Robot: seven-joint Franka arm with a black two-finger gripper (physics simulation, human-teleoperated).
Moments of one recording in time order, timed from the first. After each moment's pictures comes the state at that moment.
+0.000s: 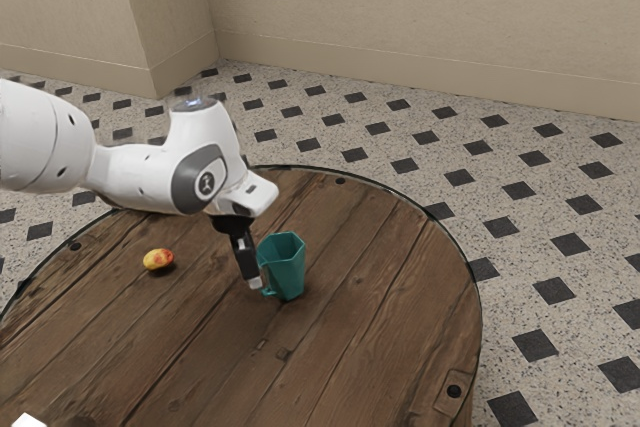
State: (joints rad) arm -0.40 0.21 0.34 -2.14 -0.24 2.35 0.90
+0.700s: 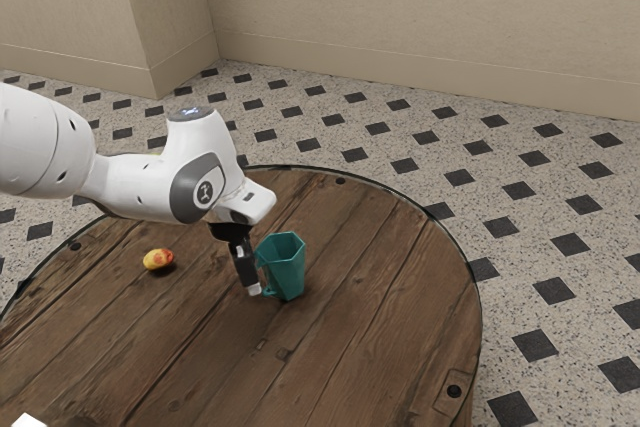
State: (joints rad) arm -0.41 0.21 0.34 -2.17 -0.25 2.40 0.91
